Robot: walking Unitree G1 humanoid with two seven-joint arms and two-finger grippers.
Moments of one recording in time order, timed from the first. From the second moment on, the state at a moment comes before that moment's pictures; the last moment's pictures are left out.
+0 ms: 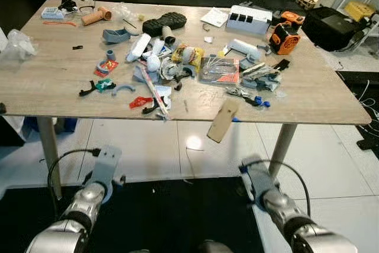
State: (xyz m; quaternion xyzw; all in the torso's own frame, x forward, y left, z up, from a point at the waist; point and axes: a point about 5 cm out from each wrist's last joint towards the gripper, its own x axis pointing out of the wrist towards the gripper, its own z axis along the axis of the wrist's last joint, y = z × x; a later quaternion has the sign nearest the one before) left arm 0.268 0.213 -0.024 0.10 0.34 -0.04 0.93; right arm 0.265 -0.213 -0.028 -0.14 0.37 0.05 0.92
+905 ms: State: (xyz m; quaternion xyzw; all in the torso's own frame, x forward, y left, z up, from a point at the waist) left arm 0.242 0.190 -0.050 0.15 0.39 -0.05 0.91; right arm 0.244 -0.192 -0.049 -0.23 0.40 0.09 0.88
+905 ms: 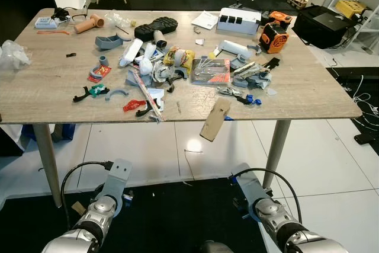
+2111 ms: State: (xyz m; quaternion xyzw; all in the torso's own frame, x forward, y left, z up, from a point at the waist) left arm 0.231 0.199 -0.056 0.12 0.42 -0.06 0.90; right arm 0.240 -0.204 -0.049 -0.21 0.39 0.03 0.90
